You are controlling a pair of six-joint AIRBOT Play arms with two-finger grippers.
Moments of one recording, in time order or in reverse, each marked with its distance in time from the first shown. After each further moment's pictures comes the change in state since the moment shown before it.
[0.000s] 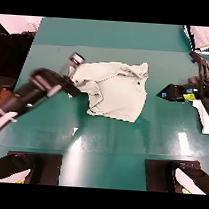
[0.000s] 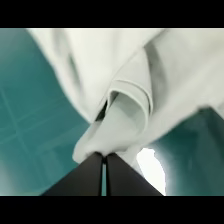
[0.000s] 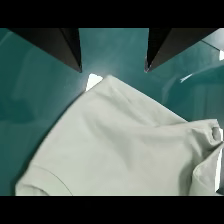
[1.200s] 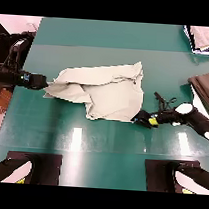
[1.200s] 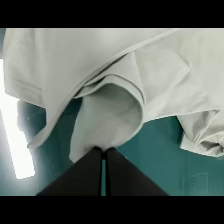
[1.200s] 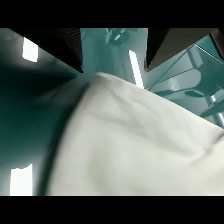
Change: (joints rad) left arm 0.528 0.143 0.016 -0.701 -0.275 0.288; right arm 0.245 -0.199 -0.494 0.310 -0.419 -0.006
